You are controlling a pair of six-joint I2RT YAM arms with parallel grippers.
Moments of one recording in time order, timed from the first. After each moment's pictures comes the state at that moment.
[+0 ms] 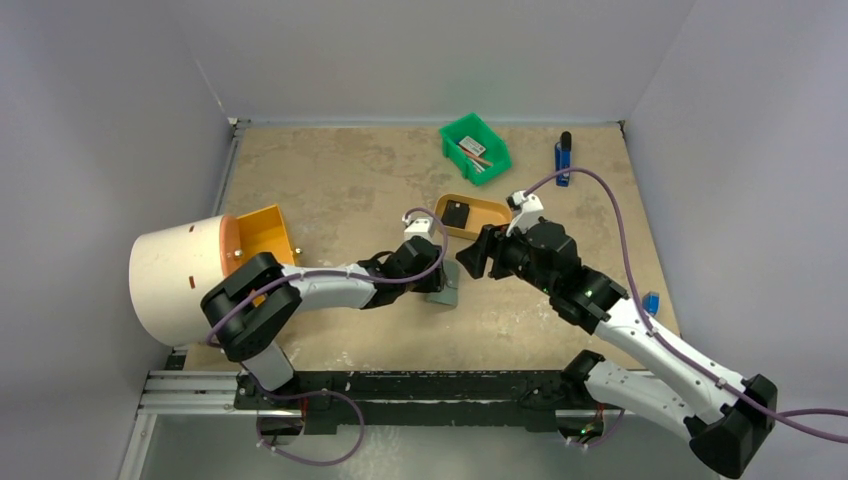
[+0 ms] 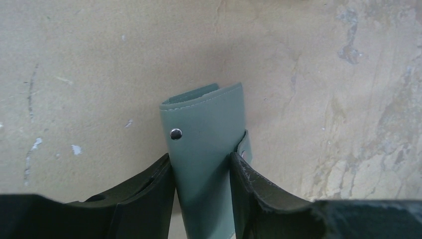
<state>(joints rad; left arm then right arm) -0.92 1.66 0.81 0.12 -0.21 -0.74 0.72 0.88 0.75 -0.27 0.04 0.53</state>
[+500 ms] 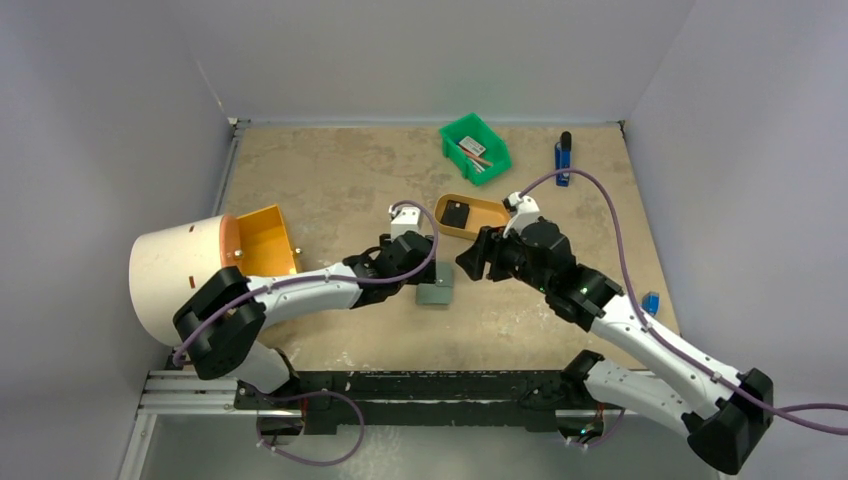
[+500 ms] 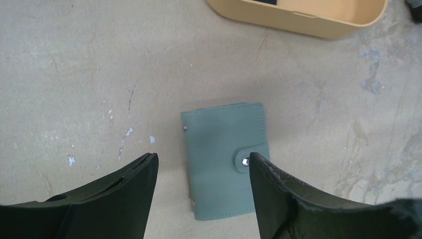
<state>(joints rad) -0.93 1.50 0.83 -0.10 -0.43 -0.70 0.72 0.89 0.74 -0.30 0.03 0.54</state>
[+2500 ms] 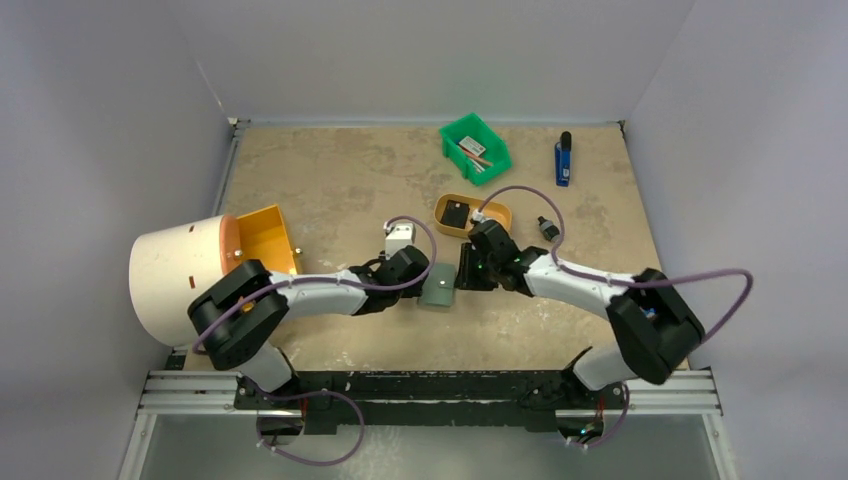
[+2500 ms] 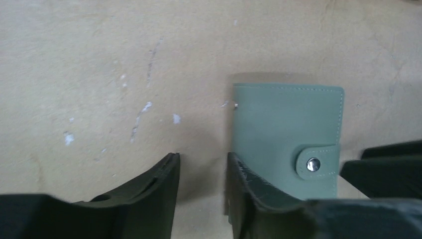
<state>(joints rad) -0.93 1.60 0.74 0.00 -0.43 -0.77 0.69 1.51 0.75 -0.21 -0.01 0.68</state>
